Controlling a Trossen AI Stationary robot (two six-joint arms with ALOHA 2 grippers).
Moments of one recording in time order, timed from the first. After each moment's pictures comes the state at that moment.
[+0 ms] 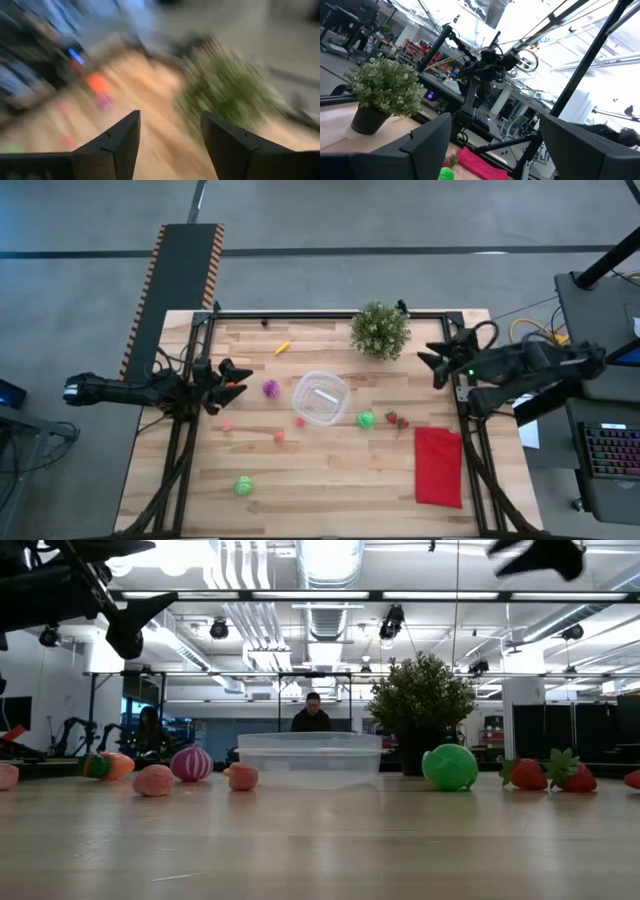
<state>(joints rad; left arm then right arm) -0.05 0.29 0.00 0.55 -0.16 -0.54 0.25 0.72 1.01 -0.98 0.75 0.77</state>
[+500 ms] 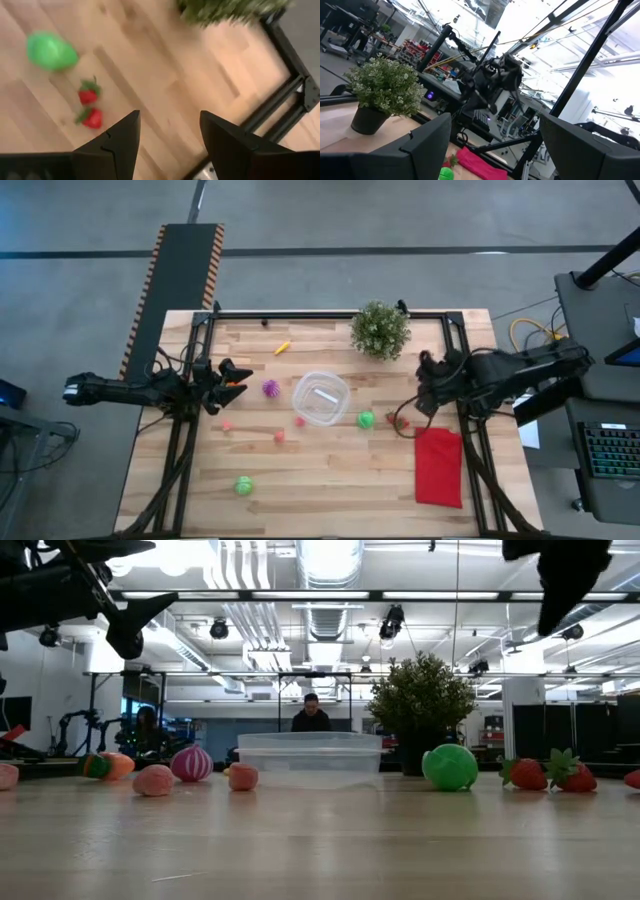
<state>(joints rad) -0.05 0.29 0.00 0.55 -0.16 -0.54 0.26 1.12 1.09 -1.42 0.43 0.80</state>
